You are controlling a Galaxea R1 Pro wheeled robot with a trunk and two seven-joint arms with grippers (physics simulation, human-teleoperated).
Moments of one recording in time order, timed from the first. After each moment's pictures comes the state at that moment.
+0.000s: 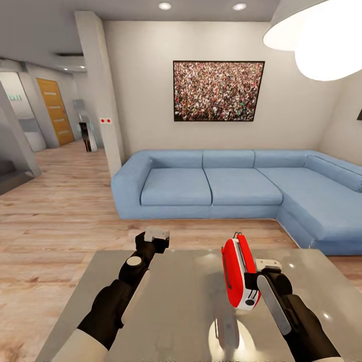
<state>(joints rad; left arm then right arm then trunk) -0.53 -0.10 -0.34 -1.21 0.08 0.39 0.23 -0.40 -0.09 0.11 -1.33 -0.42 0.99 -0.49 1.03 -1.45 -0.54</state>
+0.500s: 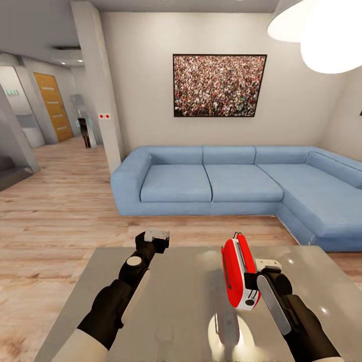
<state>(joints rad) -0.53 -0.10 -0.34 -1.21 0.08 0.39 0.23 -0.40 -0.09 0.11 -1.33 -0.42 0.99 -0.49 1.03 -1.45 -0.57</state>
